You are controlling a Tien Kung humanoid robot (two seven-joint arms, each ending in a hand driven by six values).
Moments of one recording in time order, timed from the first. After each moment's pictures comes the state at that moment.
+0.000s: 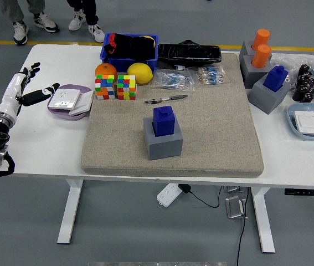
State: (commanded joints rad) left arm -0.70 0.44 -0.59 -0.69 0.75 0.31 -0.29; right arm 0.08 -0.38 1.36 0.26 -1.60 0.19 -0.06
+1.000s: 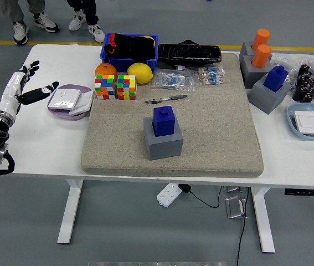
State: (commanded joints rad) left arm -0.71 0.44 -0.60 -0.69 0.75 0.30 -0.29; right arm 0.09 -0.38 1.37 0.26 -1.61 0.19 -0.06
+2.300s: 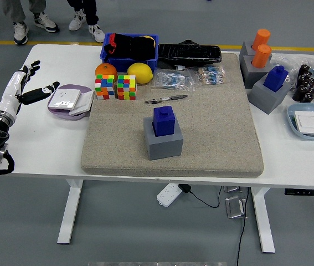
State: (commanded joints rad) left arm -0.71 0.44 -0.59 -0.70 0.76 0.30 -0.28; right arm 0.08 -0.38 1.36 0.26 -1.61 0.19 -0.06
